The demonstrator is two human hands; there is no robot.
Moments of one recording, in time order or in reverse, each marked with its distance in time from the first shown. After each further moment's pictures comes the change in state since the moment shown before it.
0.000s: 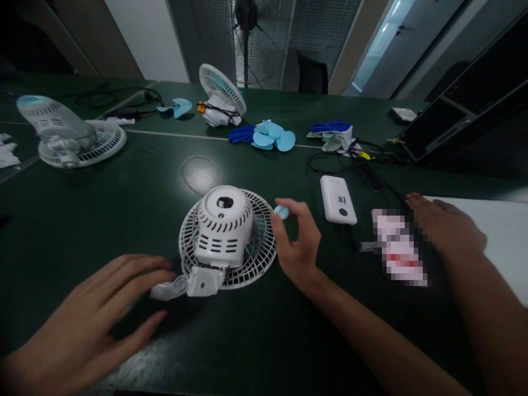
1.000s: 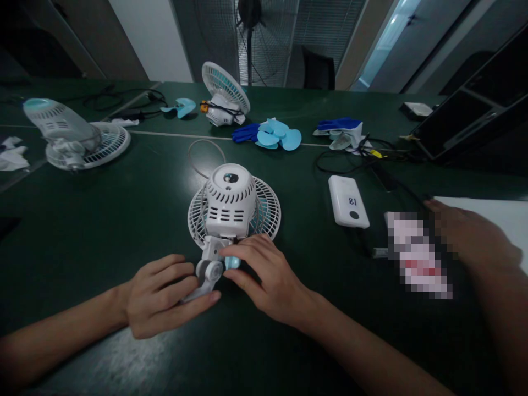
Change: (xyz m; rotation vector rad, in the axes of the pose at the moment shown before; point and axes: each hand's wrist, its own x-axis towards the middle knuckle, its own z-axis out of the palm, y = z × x) left_hand 0.089 -0.018 0.038 0.151 0.357 0.690; right_hand -0.018 -0.032 0.012 0.228 -0.653 -0.194
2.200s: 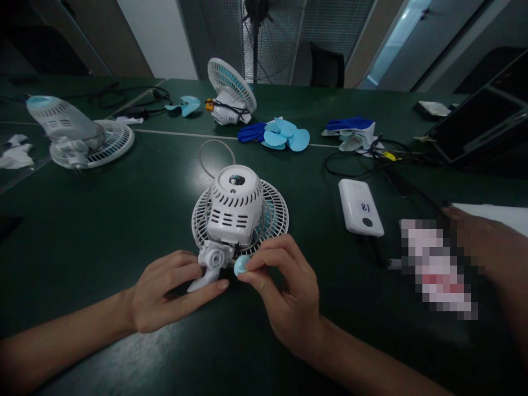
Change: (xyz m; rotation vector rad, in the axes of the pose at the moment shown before) left_hand 0.006 -0.002 0.008 -0.126 0.031 -0.293; right_hand 0.006 -0.019 0.004 0.081 0.422 0.123
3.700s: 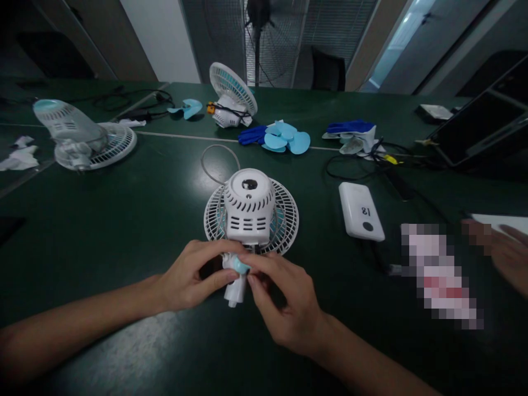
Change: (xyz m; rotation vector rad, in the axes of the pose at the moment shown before) left_hand 0.047 -0.005 0.021 -0.753 -0.139 -0.463; right_hand -0.011 0.019 -0.018 -0.103 -0.271 -0.087
